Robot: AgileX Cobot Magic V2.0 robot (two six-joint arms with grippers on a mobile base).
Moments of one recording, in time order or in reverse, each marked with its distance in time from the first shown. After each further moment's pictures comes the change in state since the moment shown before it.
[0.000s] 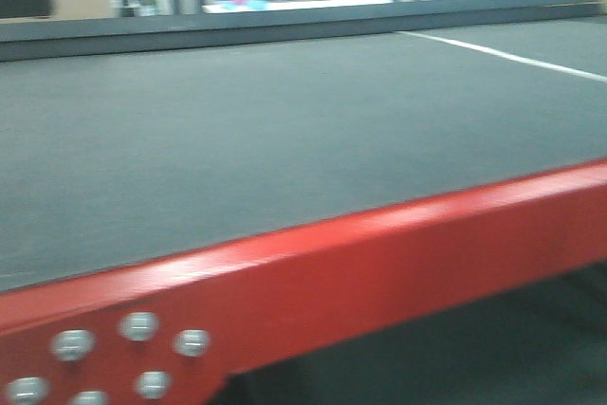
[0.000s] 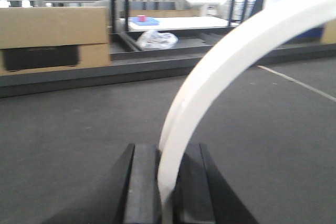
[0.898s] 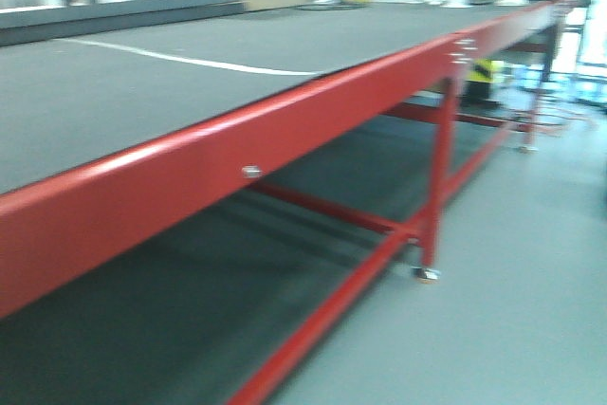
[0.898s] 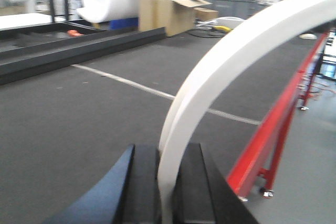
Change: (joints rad) left arm 0.000 0.000 0.000 0.000 0.000 0.000; right arm 0.000 0.000 0.000 0.000 0.000 0.000
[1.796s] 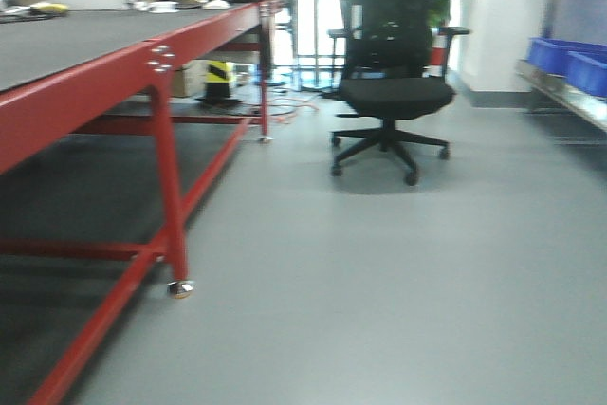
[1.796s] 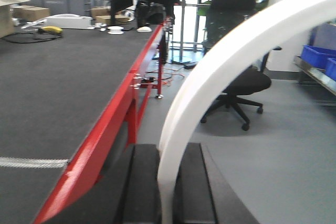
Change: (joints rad) left arm 0.000 0.000 0.000 0.000 0.000 0.000; right arm 0.000 0.000 0.000 0.000 0.002 0.000
